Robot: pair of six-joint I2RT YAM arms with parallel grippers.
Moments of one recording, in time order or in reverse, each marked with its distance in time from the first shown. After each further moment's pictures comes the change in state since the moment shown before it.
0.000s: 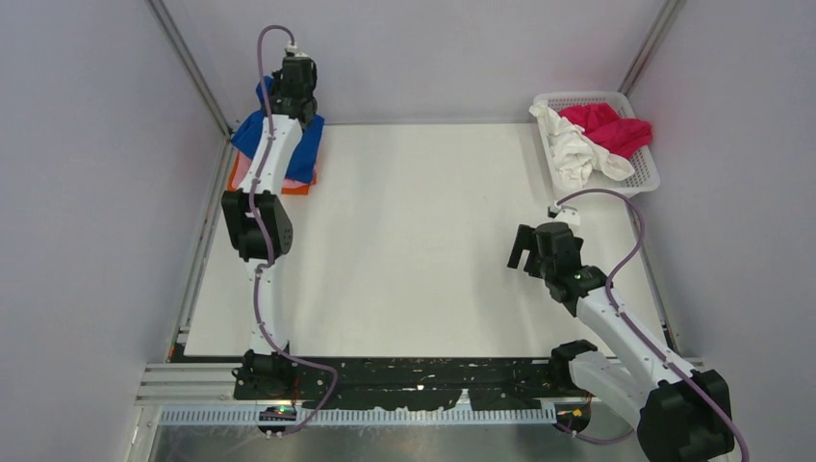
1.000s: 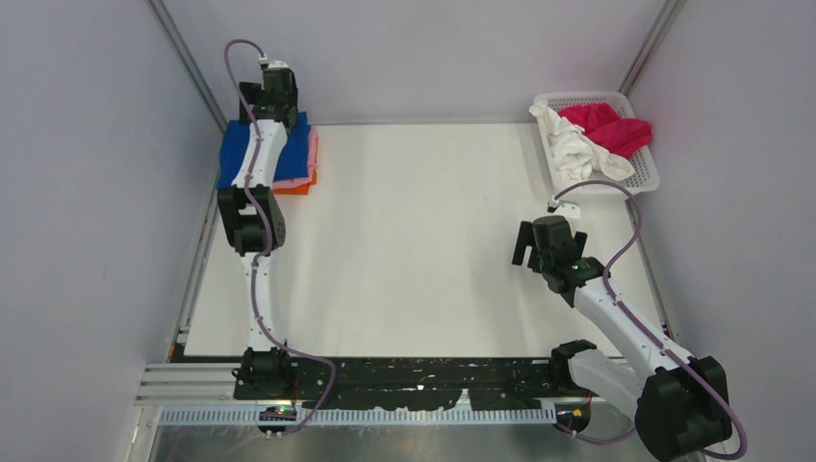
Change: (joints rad) left arm 0.134 0.162 0.047 0.078 0.129 -0.208; right arm 0.000 0.082 0.066 -0.055 0.110 -0.045
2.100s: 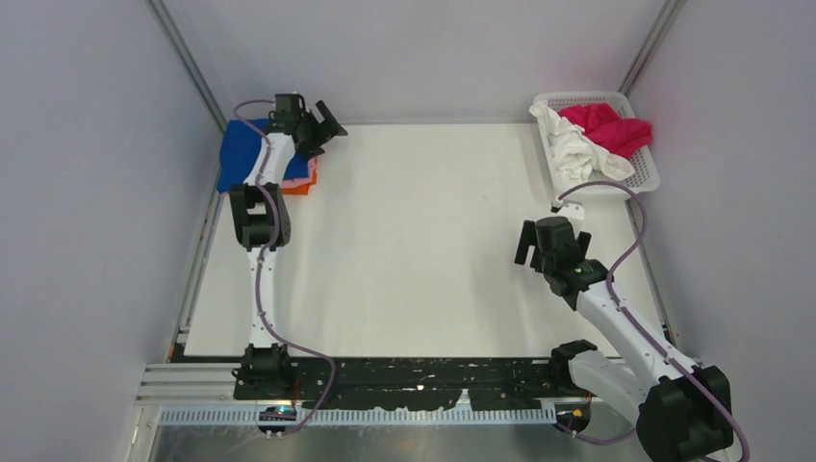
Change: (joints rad) left arm 0.010 0.154 -0.013 -0.013 0.903 -0.799; right arm 0.000 -0.036 0.000 -0.012 0.024 0.000
